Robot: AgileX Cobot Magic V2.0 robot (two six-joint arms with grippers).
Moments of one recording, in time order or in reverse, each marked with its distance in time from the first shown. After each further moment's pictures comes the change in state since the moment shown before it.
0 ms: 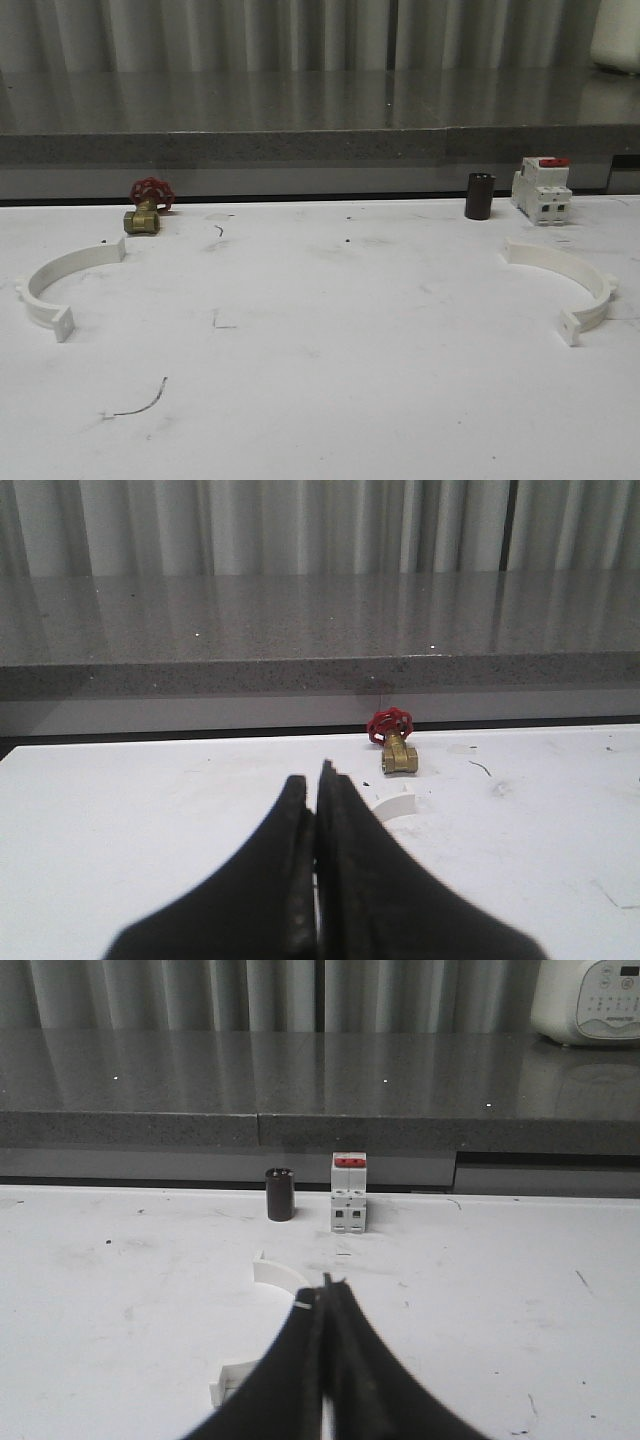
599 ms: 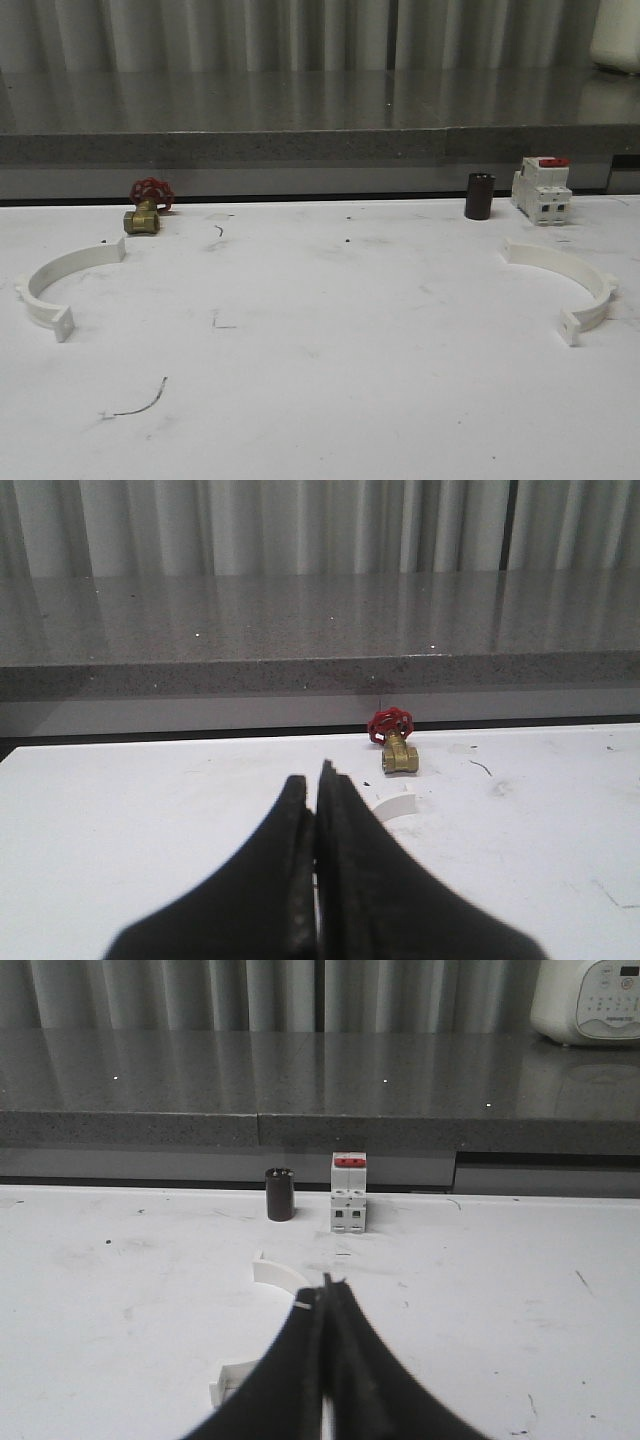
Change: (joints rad) left arm 0.000 0.000 0.000 0.002 0.000 0.000; right arm 0.000 0.000 0.000 0.000 0.000 0.000
